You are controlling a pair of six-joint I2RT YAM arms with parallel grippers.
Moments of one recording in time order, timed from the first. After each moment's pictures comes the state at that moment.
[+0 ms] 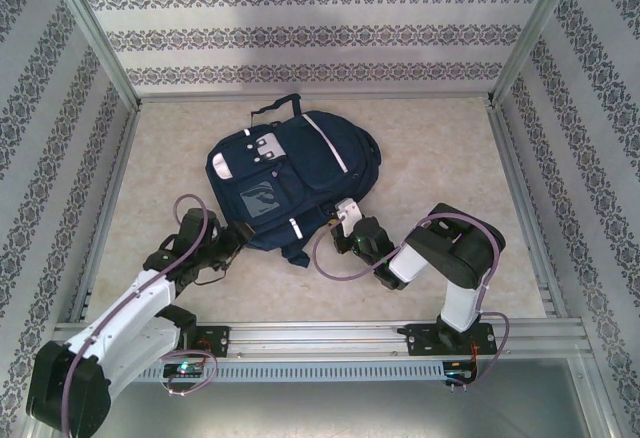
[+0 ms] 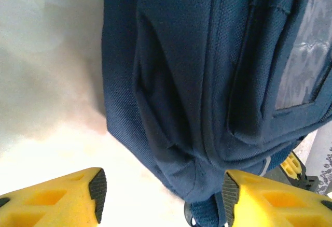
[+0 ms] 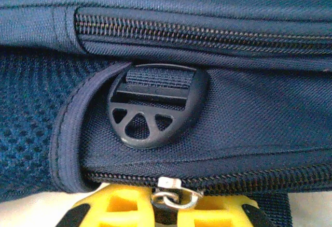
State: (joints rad) left arm -0.32 0.86 0.39 -0.35 0.22 -1.15; right arm 0.77 1.83 0.37 1.04 0.14 0.10
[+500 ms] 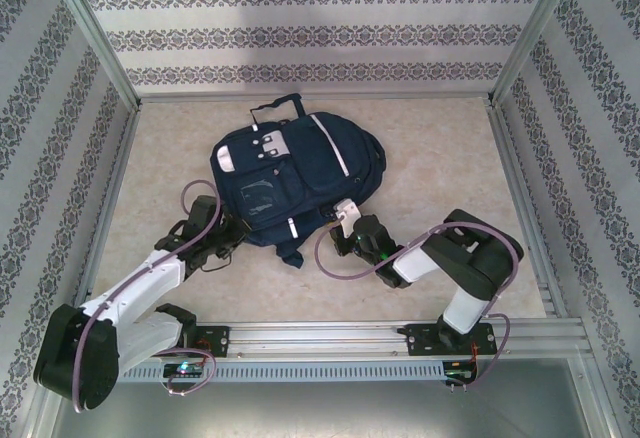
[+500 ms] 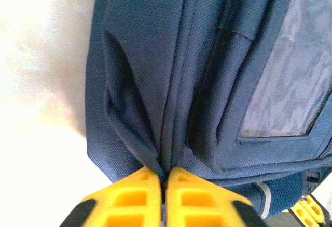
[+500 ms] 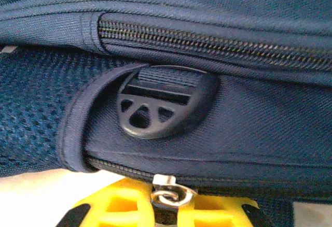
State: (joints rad) left arm -0.32 1.02 0.48 -0.29 0.11 -1.08; right arm 0.76 1.69 0.38 0.83 0.09 0.11
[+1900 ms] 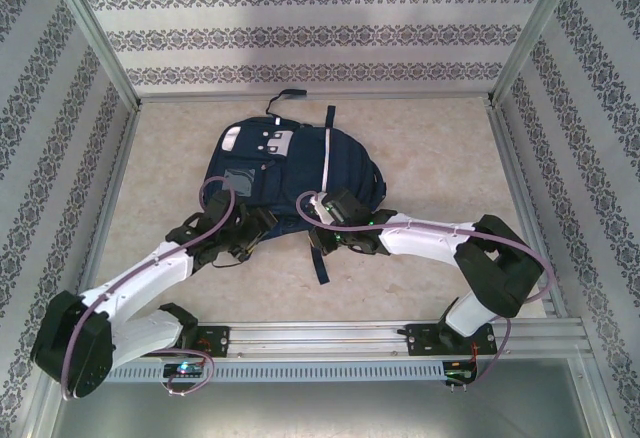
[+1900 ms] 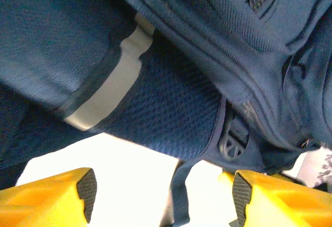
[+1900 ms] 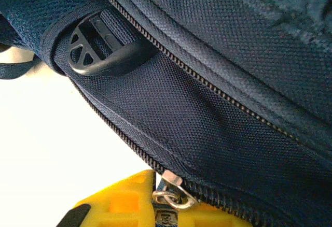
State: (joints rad) left arm -0.48 1.10 0.57 -0.31 0.18 -1.23; right arm 0.83 1.58 0.83 -0.14 -0.18 0.29
